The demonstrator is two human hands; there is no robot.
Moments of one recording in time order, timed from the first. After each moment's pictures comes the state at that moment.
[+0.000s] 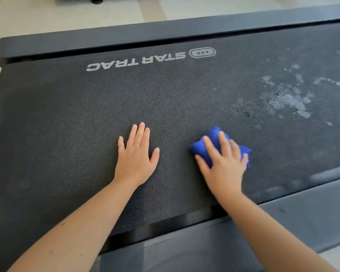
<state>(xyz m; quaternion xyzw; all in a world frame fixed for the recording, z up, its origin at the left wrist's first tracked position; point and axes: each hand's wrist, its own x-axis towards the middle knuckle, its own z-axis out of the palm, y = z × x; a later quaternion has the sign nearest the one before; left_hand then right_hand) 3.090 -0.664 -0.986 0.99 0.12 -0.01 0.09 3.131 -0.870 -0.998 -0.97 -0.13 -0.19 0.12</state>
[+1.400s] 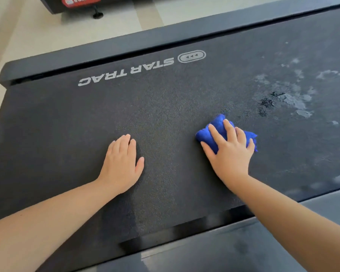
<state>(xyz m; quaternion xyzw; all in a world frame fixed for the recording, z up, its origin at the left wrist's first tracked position) 3.107 -0.660 -0.972 1.00 0.04 -0.03 -0.02 3.201 -0.907 -1.000 -0.97 -0.13 -0.17 0.14</state>
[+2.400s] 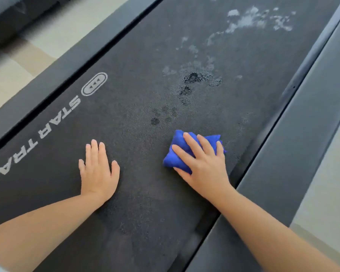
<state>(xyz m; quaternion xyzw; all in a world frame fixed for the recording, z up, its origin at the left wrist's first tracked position) 3.239 -0.692 -0.978 1.00 -0.03 -0.08 0.02 3.165 -0.943 -1.004 -0.97 -0.01 -0.21 0.08</state>
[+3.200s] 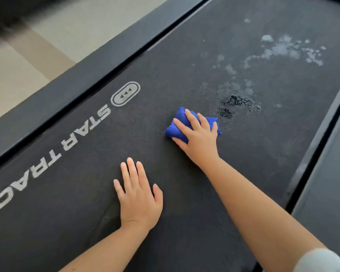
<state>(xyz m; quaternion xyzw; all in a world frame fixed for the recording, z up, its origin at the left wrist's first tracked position) 3.243 -0.688 -0.981 0.99 -0.06 -0.11 0.03 3.321 -0.871 -0.989 -0.99 0.02 -0.13 0.11</state>
